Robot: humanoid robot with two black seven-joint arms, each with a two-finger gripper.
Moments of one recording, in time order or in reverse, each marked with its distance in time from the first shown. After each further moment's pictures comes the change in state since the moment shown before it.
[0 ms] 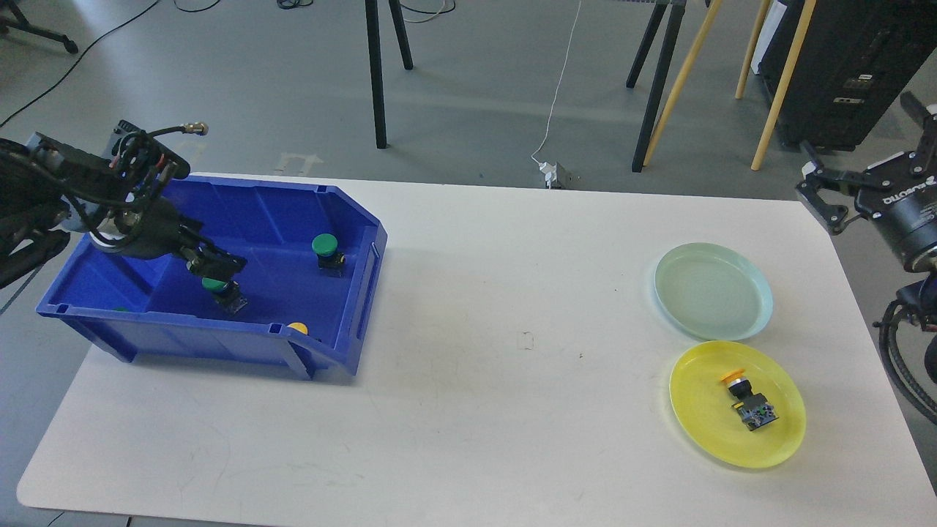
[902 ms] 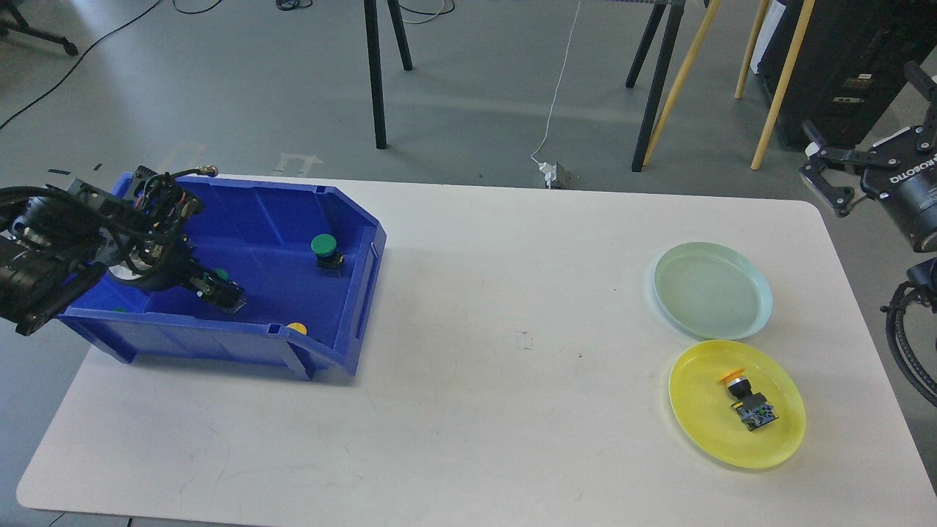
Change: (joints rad) left arm 0.099 -0.152 -0.004 0.258 -0.009 0.000 0.000; right arm -0.003 -0.021 -0.036 0.000 0.000 0.033 -0.002
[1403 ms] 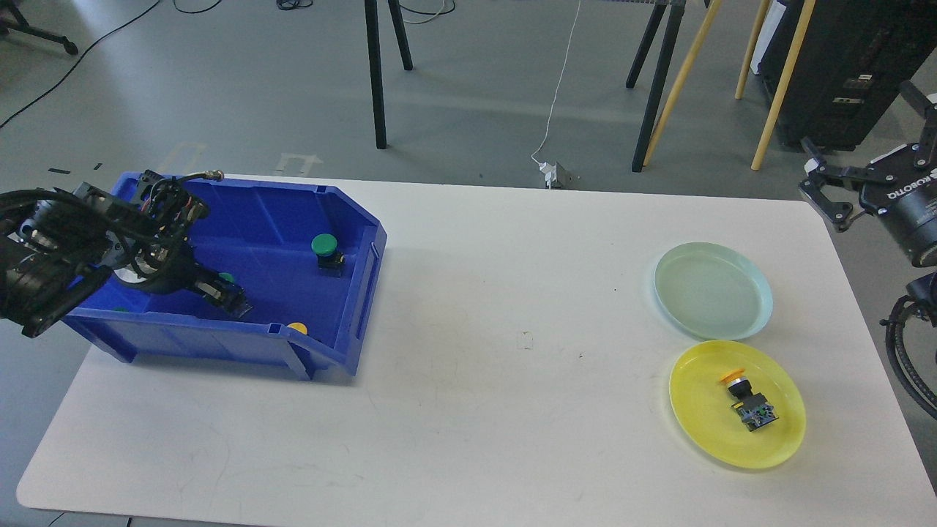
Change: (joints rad) left arm 0.003 -0.005 0.005 0.000 0.005 0.000 0.000; right arm -0.035 0.001 0.005 0.000 -0.002 0.006 0.000
